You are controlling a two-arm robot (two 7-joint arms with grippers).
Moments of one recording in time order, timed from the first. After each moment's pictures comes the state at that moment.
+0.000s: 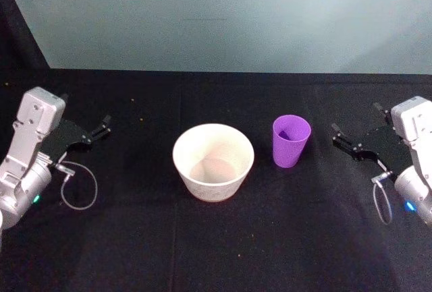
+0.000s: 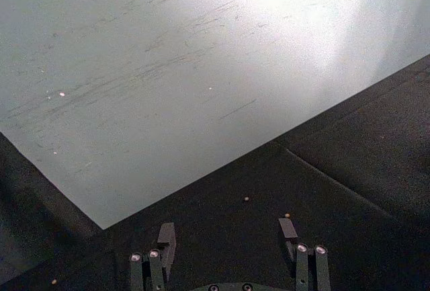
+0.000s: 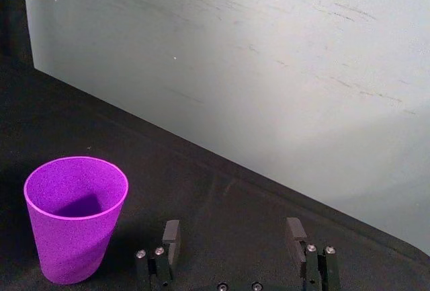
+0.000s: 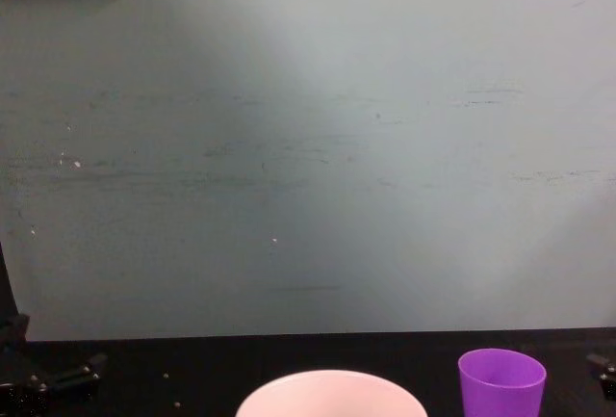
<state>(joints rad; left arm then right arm) -0.20 0.60 0.45 -1.41 -0.25 -0.12 0.03 0.20 0.60 -0.45 -1.41 0.25 -0.12 -0.03</state>
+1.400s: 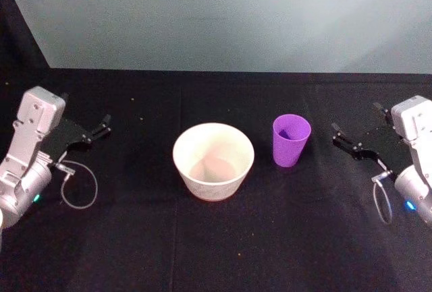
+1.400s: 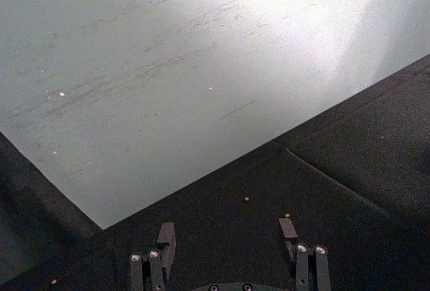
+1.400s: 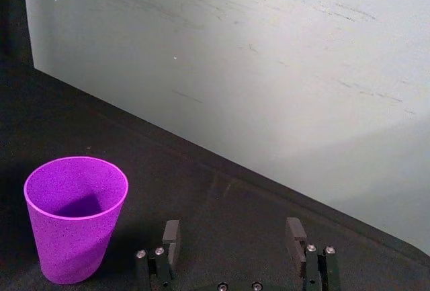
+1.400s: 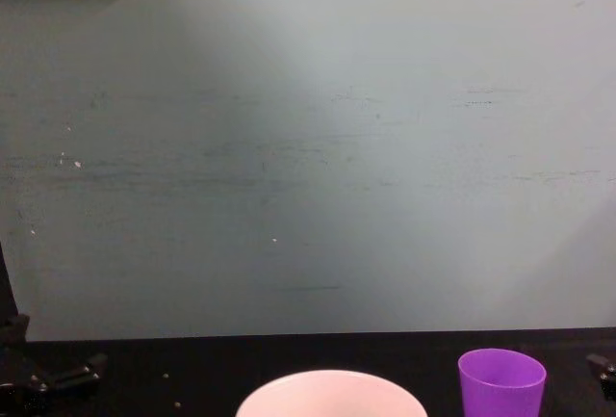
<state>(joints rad) -0.20 0.60 0.45 -1.41 -0.25 -0.12 0.03 0.20 0.60 -0.45 -1.41 0.25 -0.12 -0.03</state>
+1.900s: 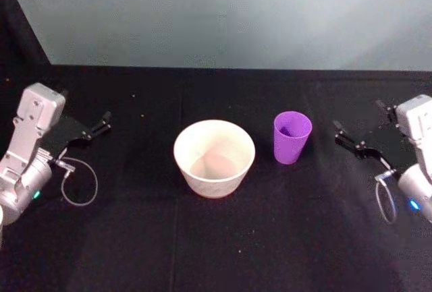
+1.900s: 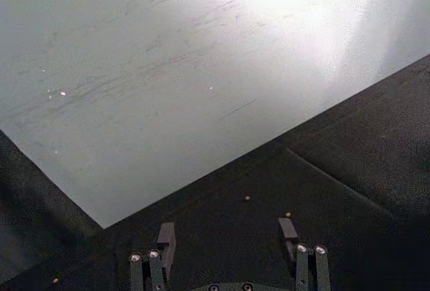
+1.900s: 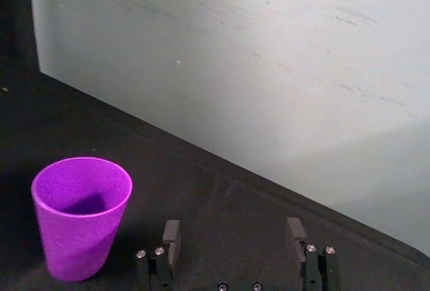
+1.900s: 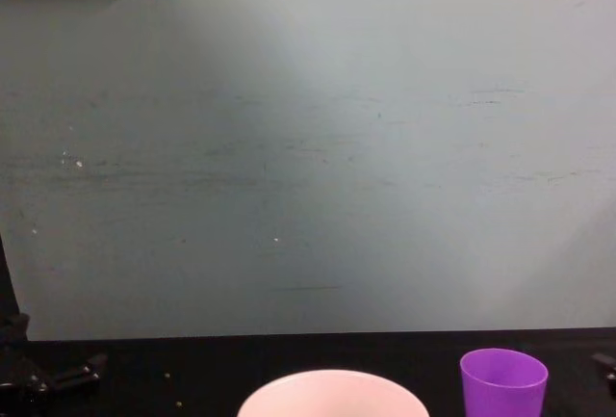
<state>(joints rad) -0.20 0.60 0.45 -1.41 -0.25 -0.12 0.03 0.18 0.62 -0.44 -1.42 0.26 -0.14 -0.01</state>
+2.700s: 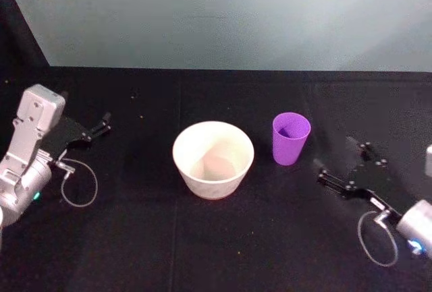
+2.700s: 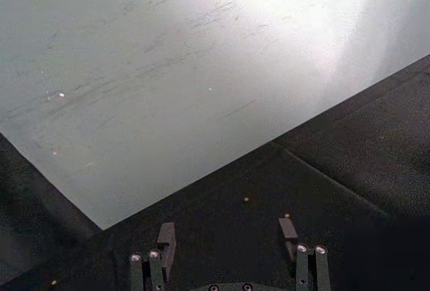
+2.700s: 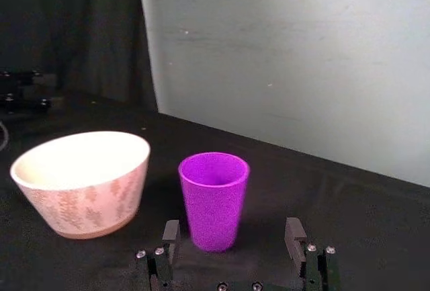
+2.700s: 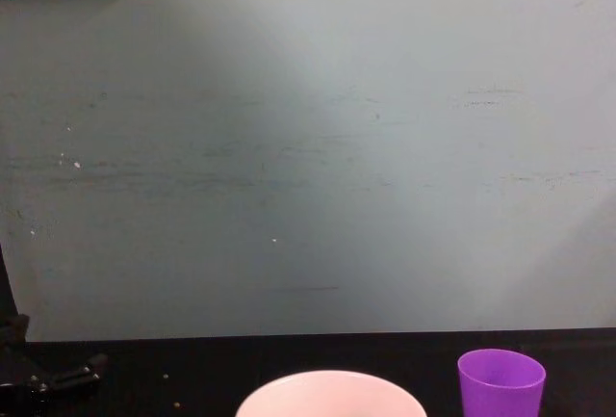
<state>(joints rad) -0.20 0.60 0.45 -1.41 -0.25 -0.12 0.03 0.09 0.61 -0.40 -1.36 0.53 -0.35 0.40</state>
